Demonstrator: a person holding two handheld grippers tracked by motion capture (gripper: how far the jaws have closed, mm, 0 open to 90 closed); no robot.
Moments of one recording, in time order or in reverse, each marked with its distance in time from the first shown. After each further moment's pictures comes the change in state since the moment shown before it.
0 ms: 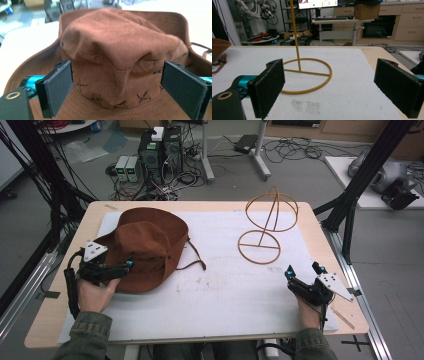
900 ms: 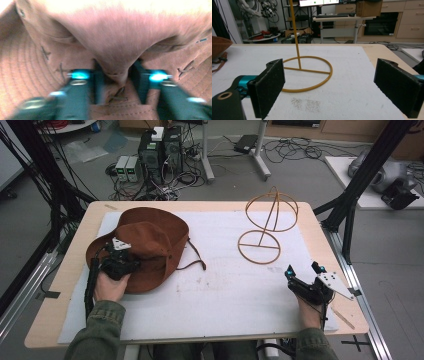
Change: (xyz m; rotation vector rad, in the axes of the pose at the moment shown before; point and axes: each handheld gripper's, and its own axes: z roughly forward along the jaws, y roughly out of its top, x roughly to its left) left arm -0.013 -0.005 0.056 0.285 0.014 0.073; right arm -0.003 -0.001 0.003 0.020 0.010 0.007
